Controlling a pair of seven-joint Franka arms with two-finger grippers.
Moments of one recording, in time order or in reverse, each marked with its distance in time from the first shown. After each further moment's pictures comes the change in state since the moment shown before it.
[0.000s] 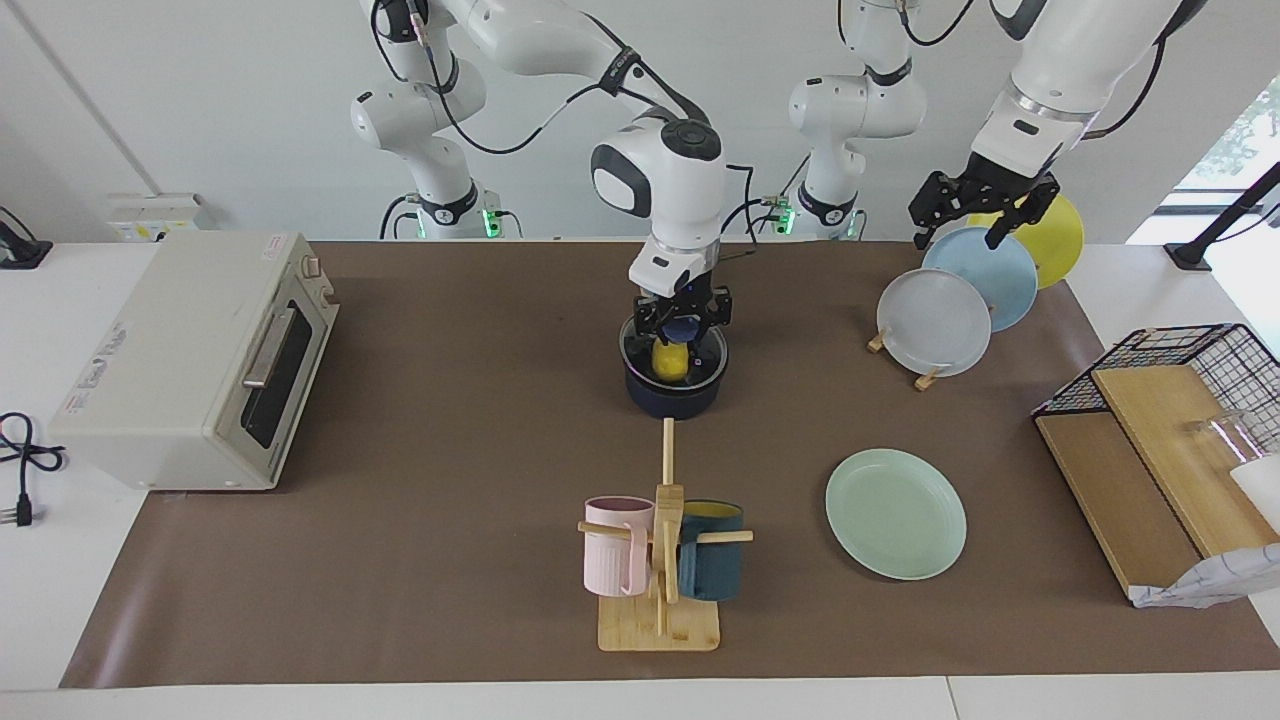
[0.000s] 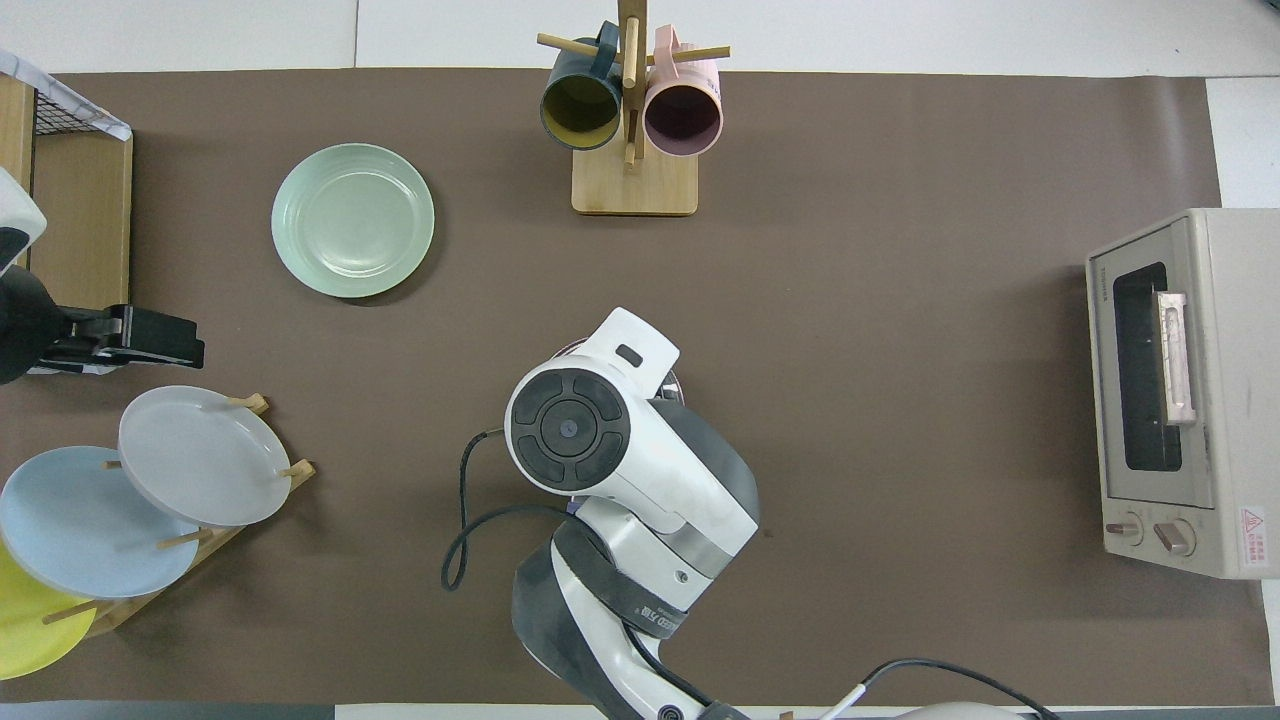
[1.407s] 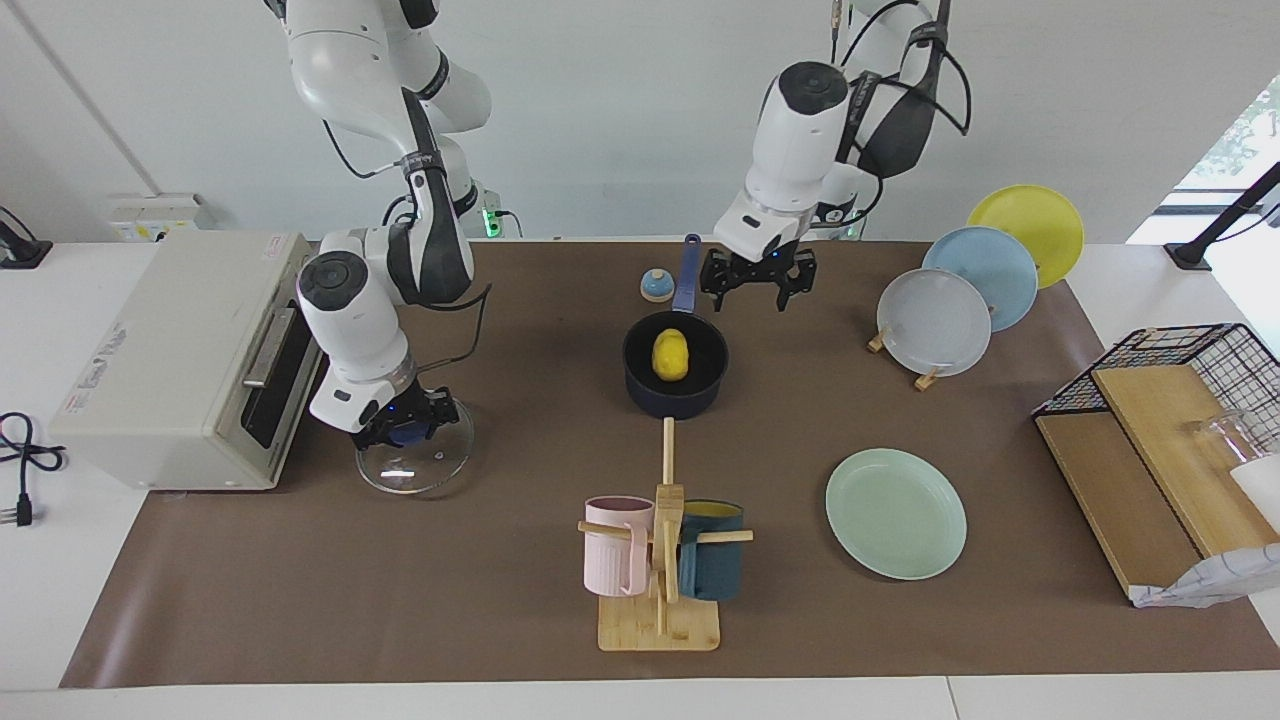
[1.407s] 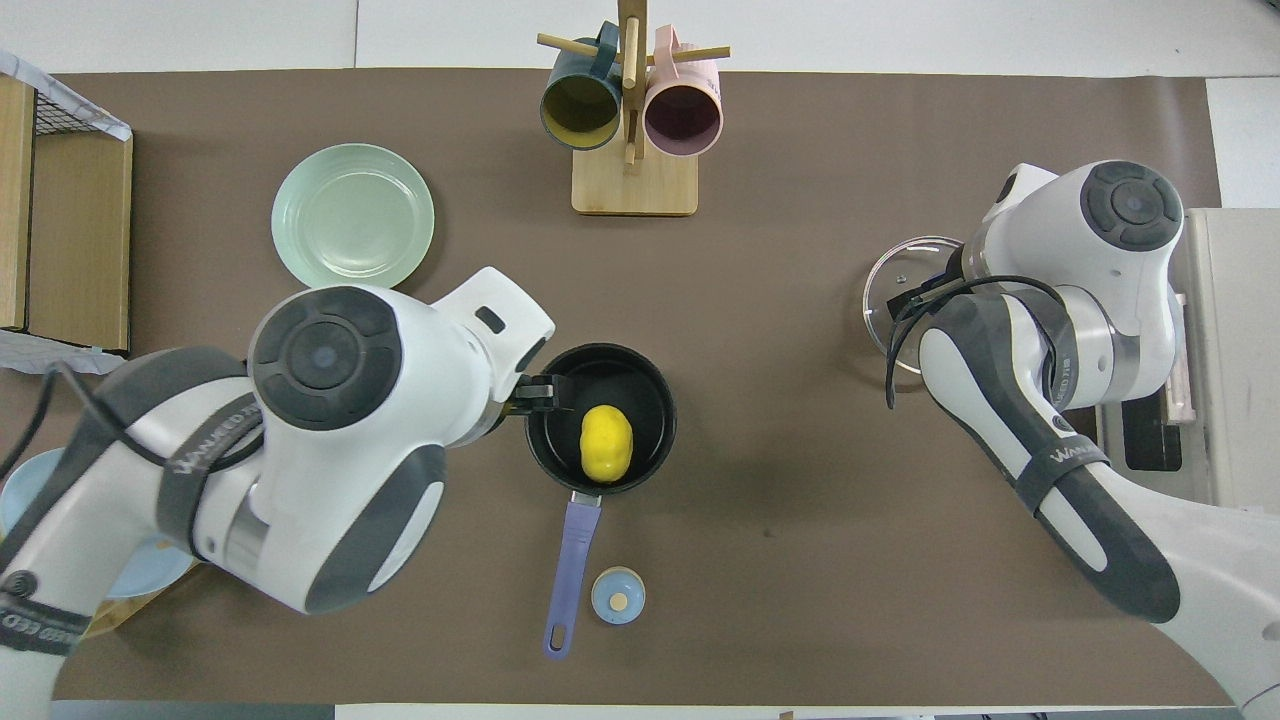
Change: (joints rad) left arm -0.456 0.140 -0.023 -0.283 -0.002 0.473 -0.456; right arm -0.572 -0.009 -0.098 -0.238 0.082 0.159 -0.877
